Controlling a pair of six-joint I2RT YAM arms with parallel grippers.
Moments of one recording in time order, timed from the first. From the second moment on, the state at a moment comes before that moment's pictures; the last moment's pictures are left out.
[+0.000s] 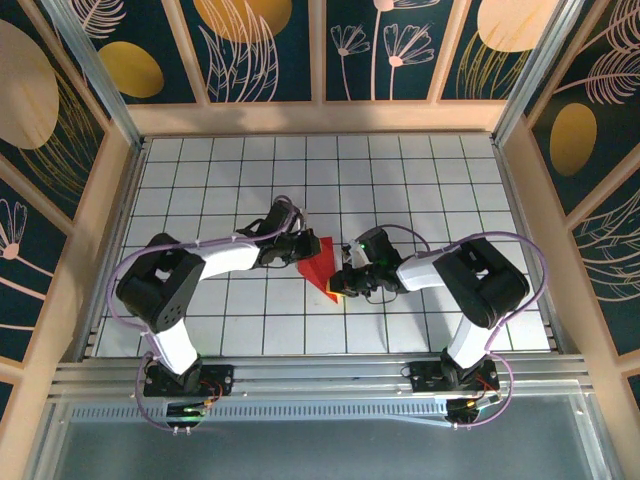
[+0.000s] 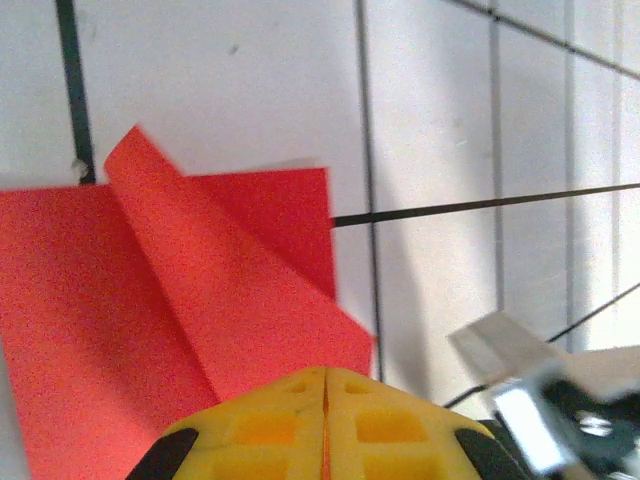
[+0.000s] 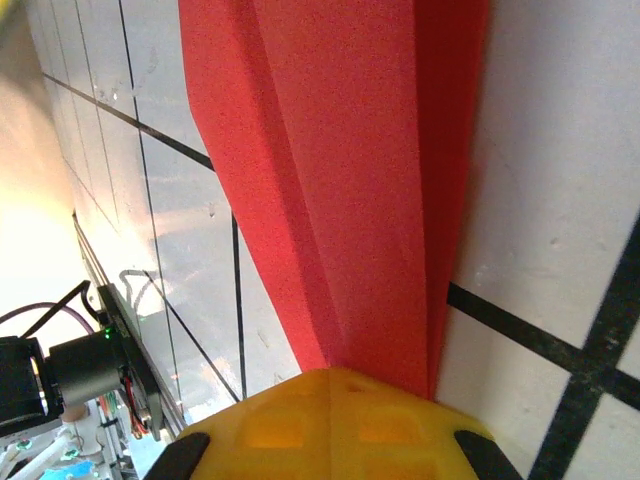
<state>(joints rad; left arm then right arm) -0.63 1.74 0.93 0.00 0.30 -0.82 0.64 1.73 0.60 0.21 -0.70 0.76</state>
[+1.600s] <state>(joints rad) -0.58 1.84 0.91 0.07 0.29 -0.84 0.65 1.70 0.63 0.12 -0.65 0.66</state>
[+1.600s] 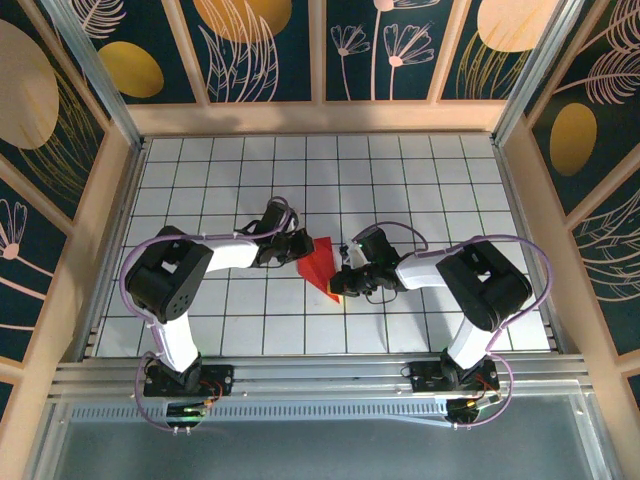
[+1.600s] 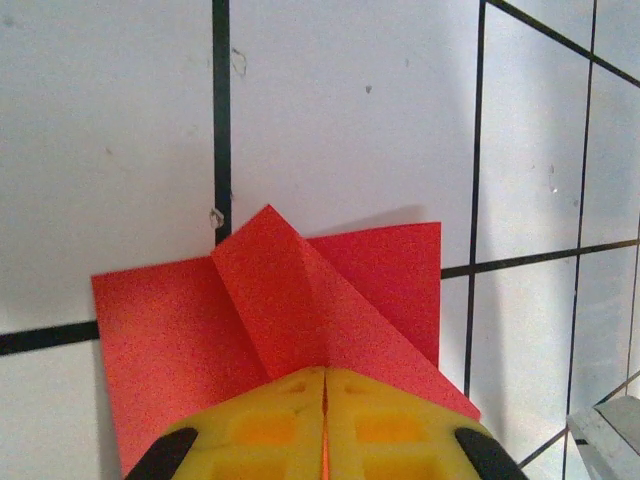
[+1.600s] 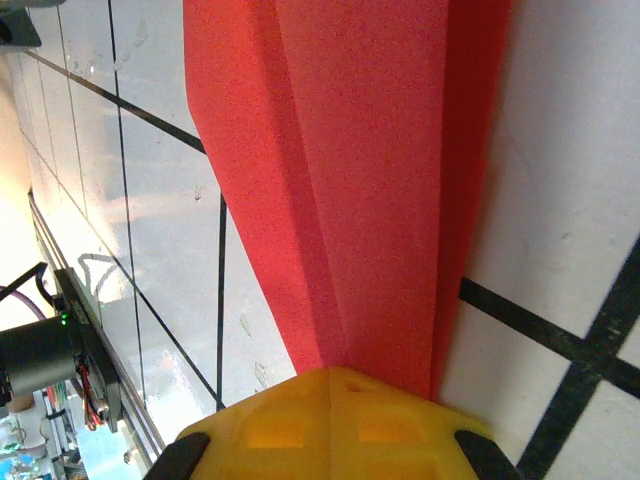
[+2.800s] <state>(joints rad) -0.59 1.91 0.95 0.07 0.31 -0.80 0.57 1.71 0.72 0.15 -0.73 0.69</state>
